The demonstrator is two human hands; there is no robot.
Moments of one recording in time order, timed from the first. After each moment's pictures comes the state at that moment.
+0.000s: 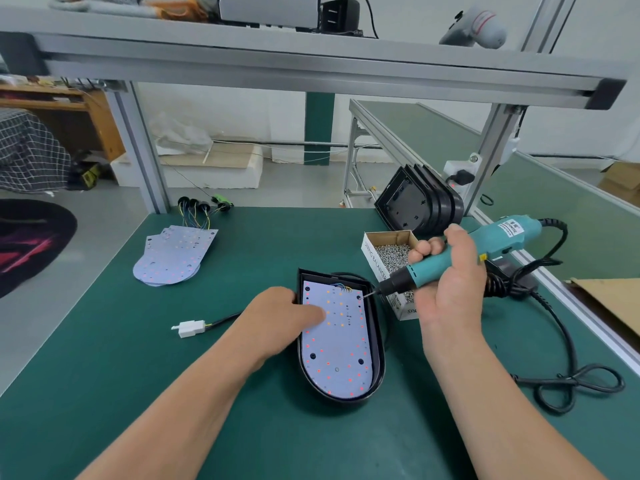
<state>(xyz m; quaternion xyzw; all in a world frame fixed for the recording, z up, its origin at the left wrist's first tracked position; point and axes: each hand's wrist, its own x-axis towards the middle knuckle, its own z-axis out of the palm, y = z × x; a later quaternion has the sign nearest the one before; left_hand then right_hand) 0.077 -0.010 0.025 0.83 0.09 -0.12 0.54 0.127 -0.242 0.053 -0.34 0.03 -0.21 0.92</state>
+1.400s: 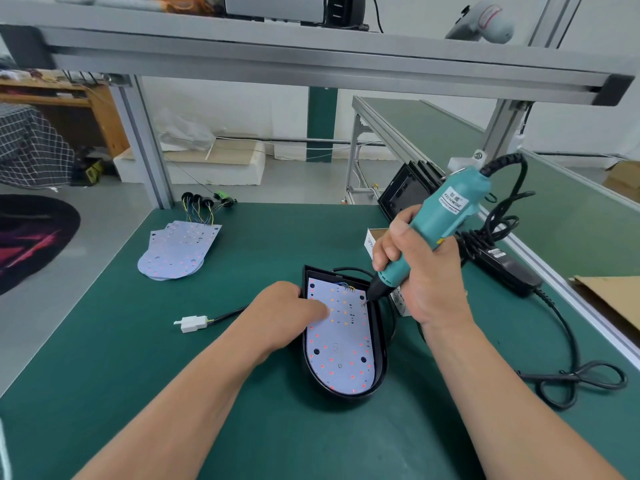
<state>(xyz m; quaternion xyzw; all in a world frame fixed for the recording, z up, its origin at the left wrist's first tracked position) 0.080 -0.011 0.023 0.83 0.08 -0.14 0.53 0.116 -0.221 0.066 -0.56 -0.19 -0.11 0.80</state>
